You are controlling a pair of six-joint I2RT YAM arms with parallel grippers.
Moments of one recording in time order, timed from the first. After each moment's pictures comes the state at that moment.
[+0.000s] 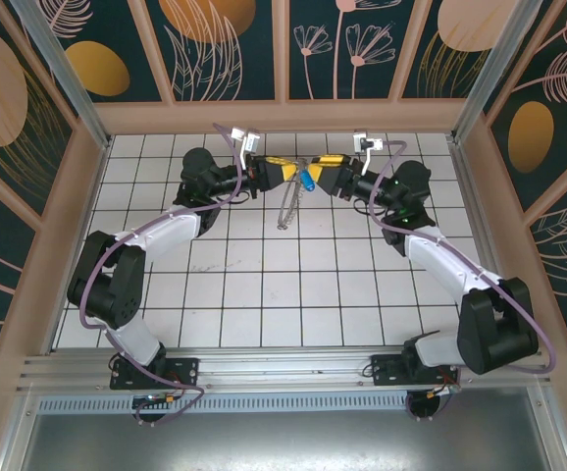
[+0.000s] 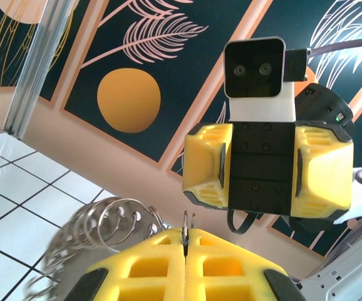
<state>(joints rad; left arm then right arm) -0.44 1.71 1.10 0.85 0.98 -0.73 0.34 1.36 0.88 0.75 -0.88 0.73</state>
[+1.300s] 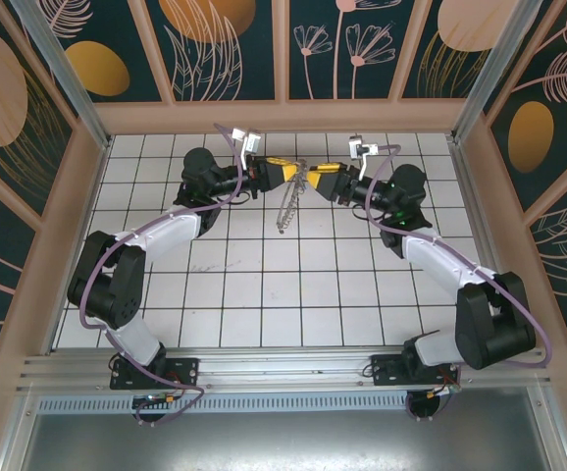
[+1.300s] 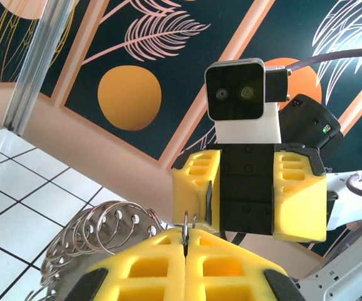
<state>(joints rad) -0.45 1.71 1.10 0.83 0.97 -0.73 0.34 1.38 0.84 0.77 -0.92 0.76</state>
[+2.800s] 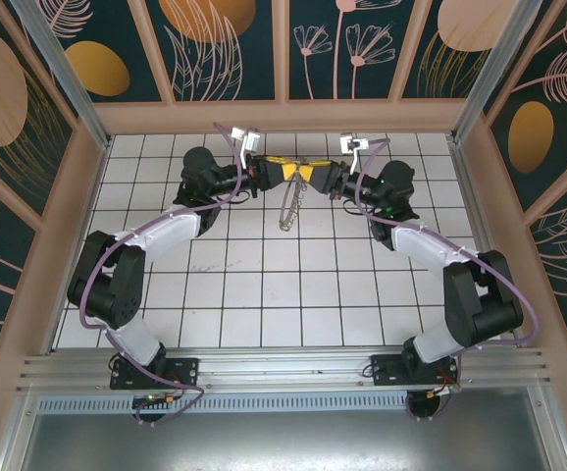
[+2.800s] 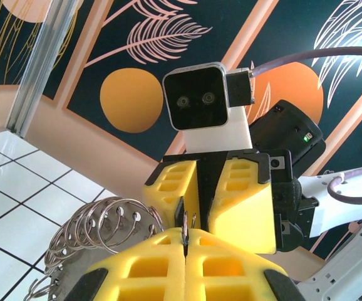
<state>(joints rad) -0.44 1.71 1.11 0.83 0.97 -0.74 0.36 1.51 0.89 0.88 -0.91 0.86</state>
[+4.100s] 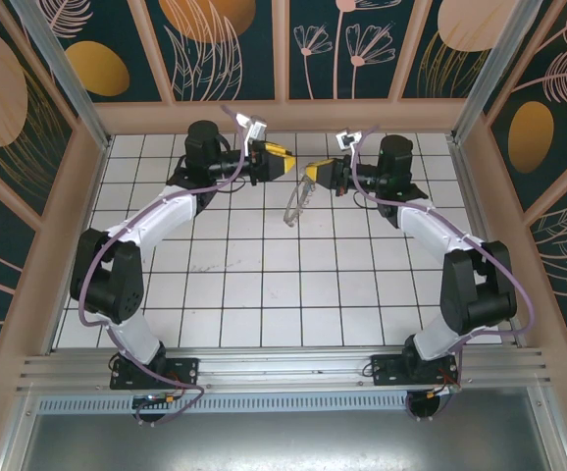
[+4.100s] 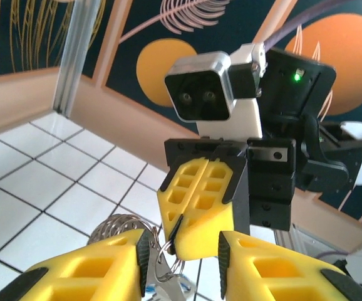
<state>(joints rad) -0.40 1.75 1.33 0.32 1.00 -0.38 0.28 1.59 1.09 0.32 -1.06 0.39</state>
